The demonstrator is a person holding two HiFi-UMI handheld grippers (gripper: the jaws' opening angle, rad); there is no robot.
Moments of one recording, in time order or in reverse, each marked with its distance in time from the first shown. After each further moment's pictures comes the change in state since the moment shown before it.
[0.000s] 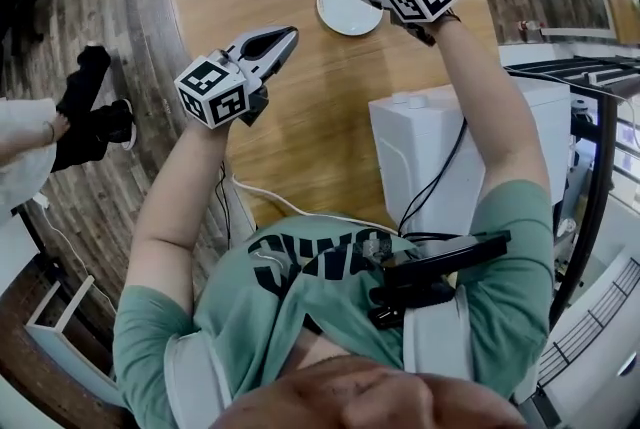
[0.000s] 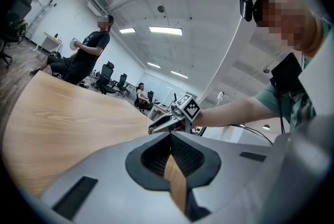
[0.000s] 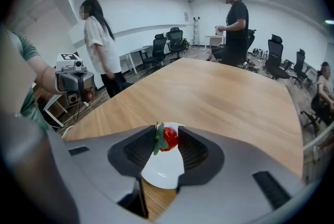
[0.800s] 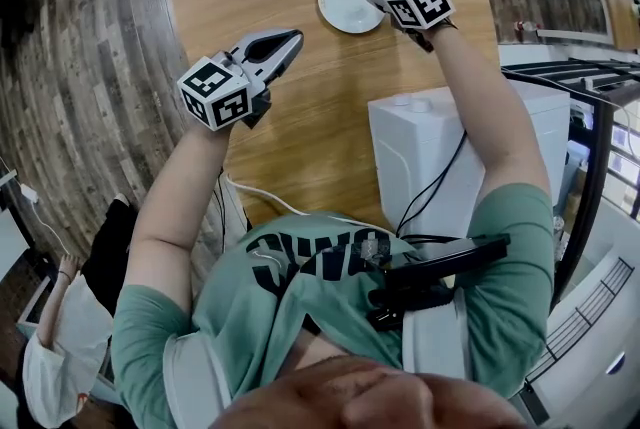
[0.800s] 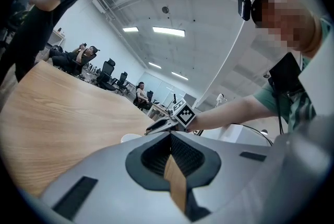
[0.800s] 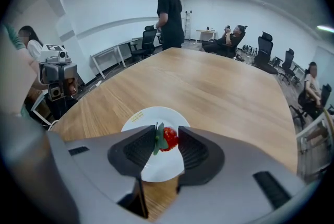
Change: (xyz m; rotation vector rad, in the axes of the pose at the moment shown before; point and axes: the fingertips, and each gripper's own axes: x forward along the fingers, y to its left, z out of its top) left arm 0.002 0.003 -0.020 -0.049 -0.013 -0.019; right arm 0.022 -0.025 -0.041 0.031 0.077 -0.119
